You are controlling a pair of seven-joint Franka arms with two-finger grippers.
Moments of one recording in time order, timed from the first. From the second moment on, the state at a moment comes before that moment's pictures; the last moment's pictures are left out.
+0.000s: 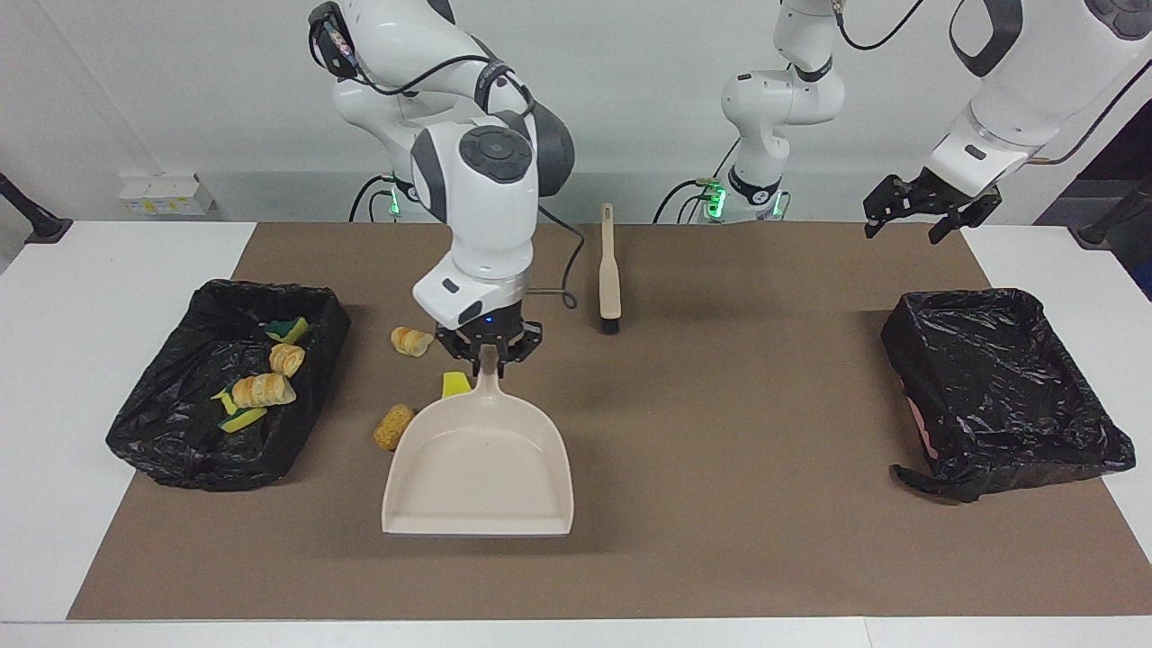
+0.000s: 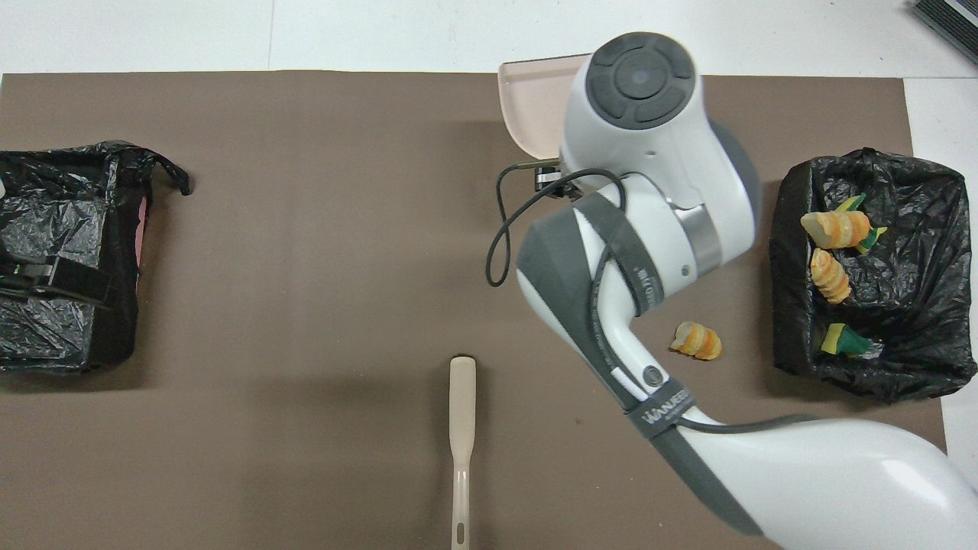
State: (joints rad) left arm -0.04 -0.03 0.02 -1.61 -0.03 1.46 0.11; right arm 0.34 0.52 0.15 -1.22 -0.20 1.77 0.52
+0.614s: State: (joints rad) left arm -0.04 -0.03 0.02 -1.61 -0.03 1.46 0.11; right arm 0.51 0.67 0.15 -1.21 -0.12 1.92 0.73
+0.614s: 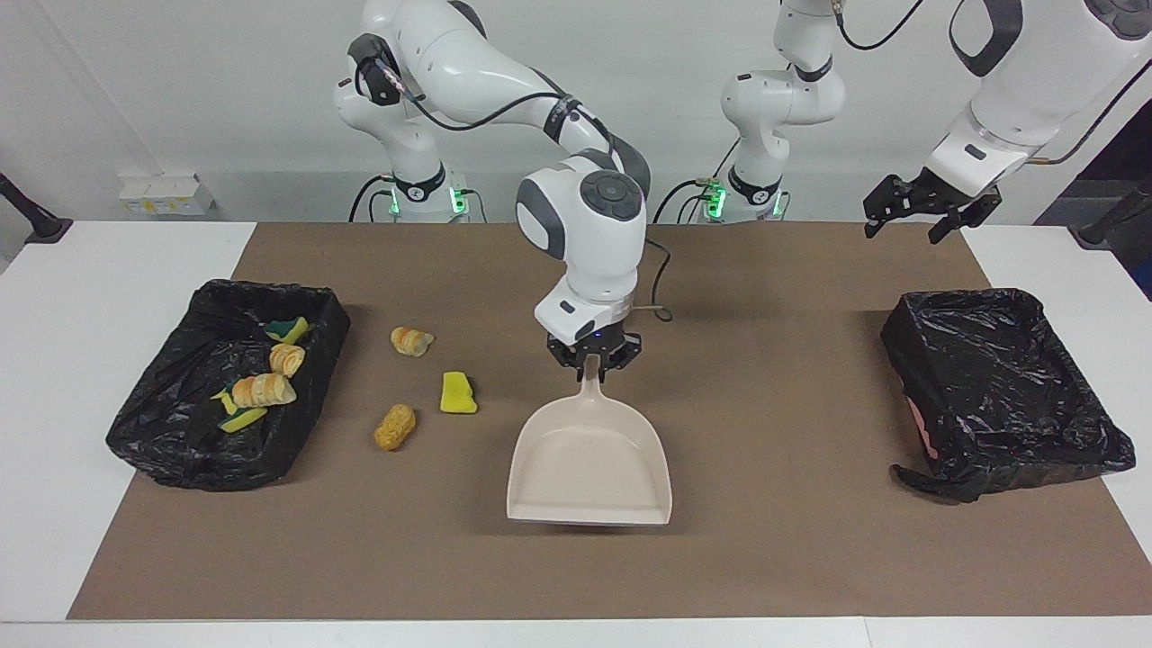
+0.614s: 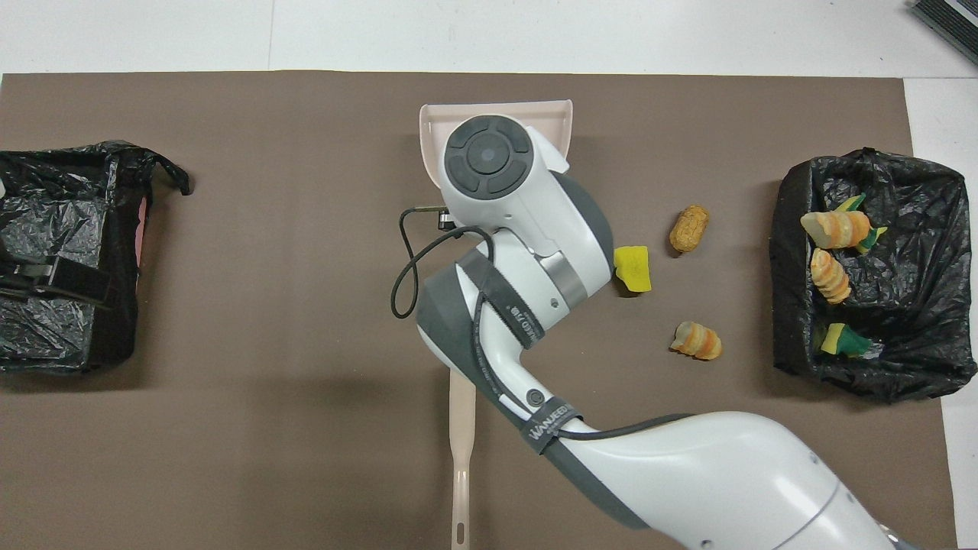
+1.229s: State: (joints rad) left arm -0.04 -0.03 0.02 -1.61 -0.03 1.46 0.11; right arm 0.54 0.71 0.15 -1.22 -0.06 1.93 0.74
